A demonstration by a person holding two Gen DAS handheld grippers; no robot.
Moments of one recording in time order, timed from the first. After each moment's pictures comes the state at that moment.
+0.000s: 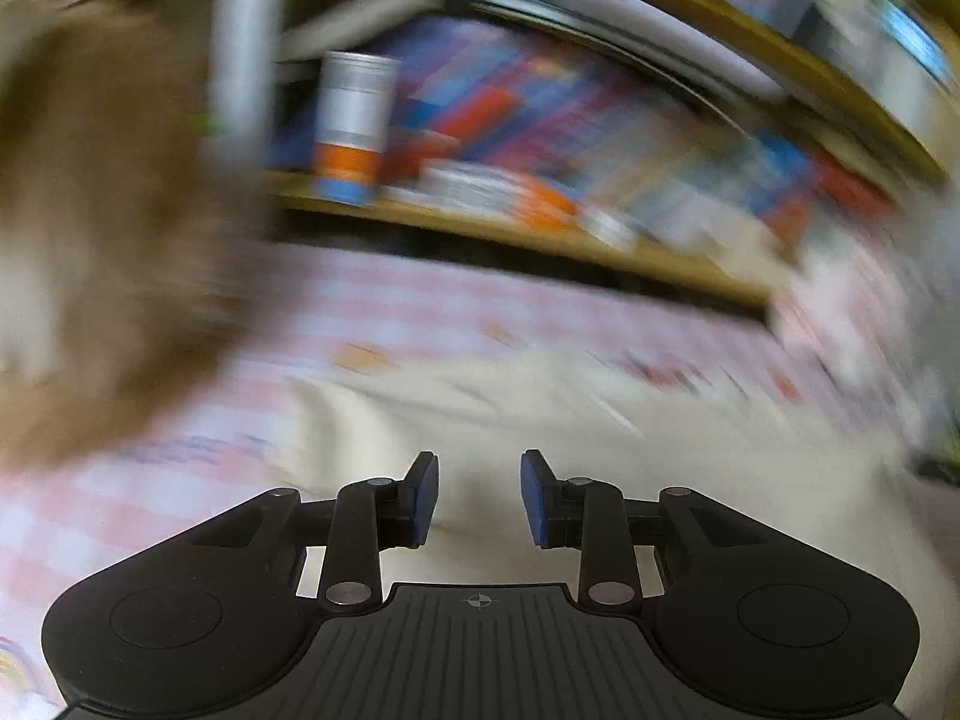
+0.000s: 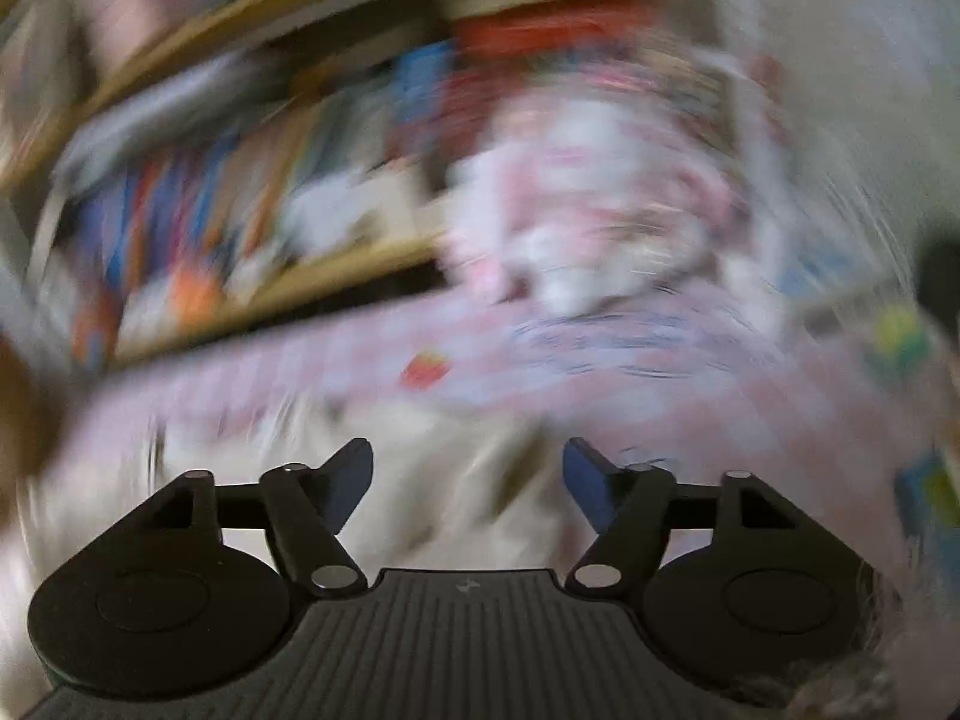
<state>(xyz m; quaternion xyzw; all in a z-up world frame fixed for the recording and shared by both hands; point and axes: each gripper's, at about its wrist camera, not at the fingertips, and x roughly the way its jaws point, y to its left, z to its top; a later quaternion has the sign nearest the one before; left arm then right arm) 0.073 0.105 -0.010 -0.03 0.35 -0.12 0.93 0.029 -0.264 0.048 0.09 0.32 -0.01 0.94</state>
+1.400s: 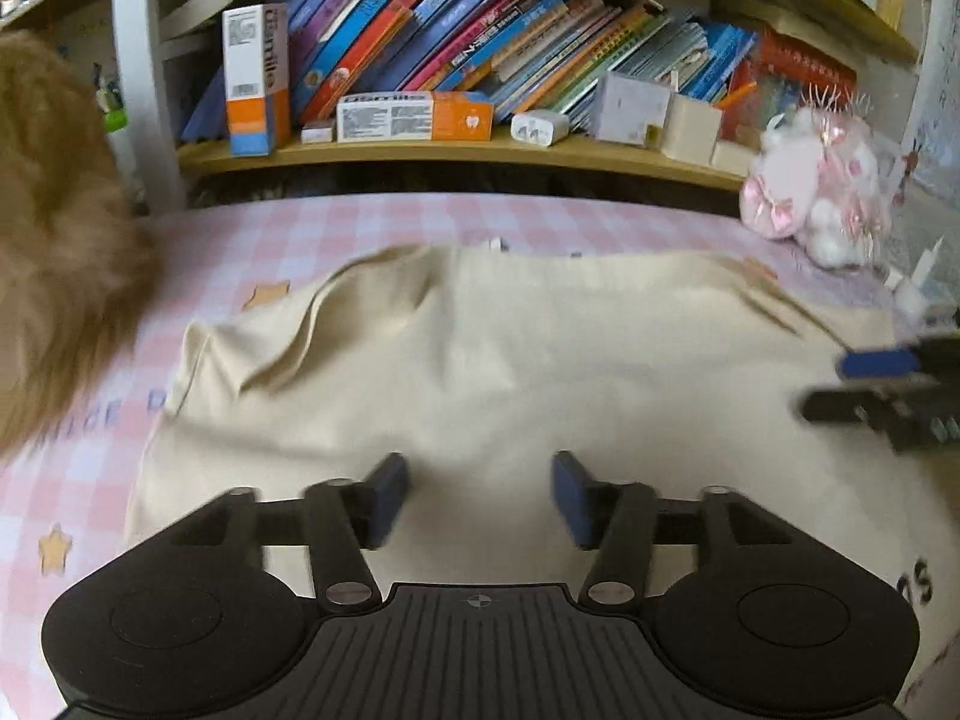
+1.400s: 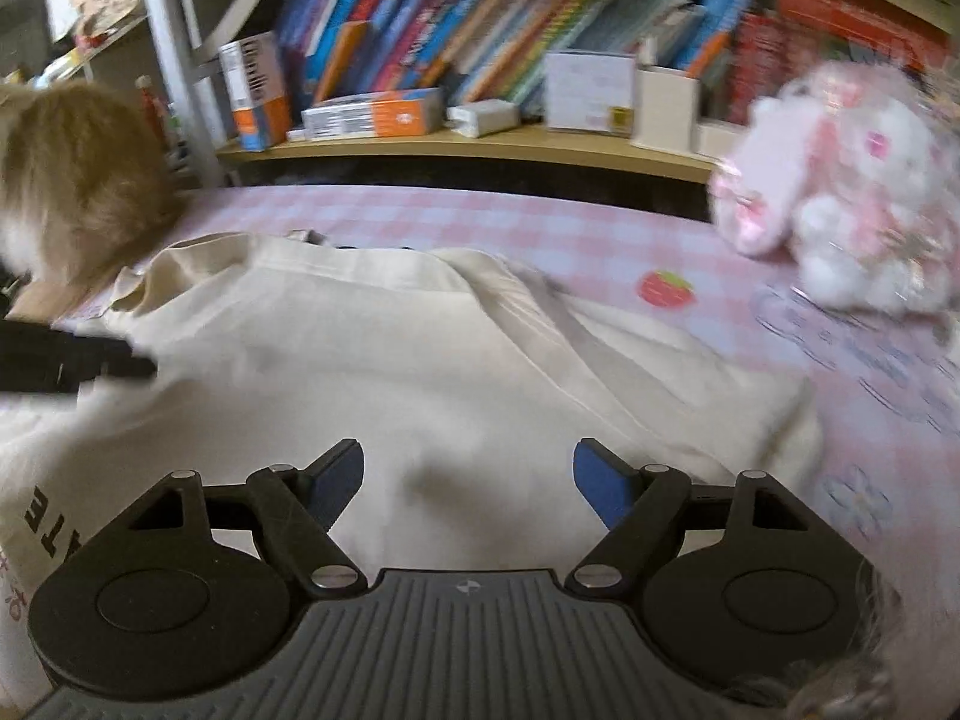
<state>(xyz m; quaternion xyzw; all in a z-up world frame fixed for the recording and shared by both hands) 0.064 0.056 -0.051 0.02 0.38 -0.11 0.92 0.068 -0.197 0.009 0.00 0.37 0.16 0.91</state>
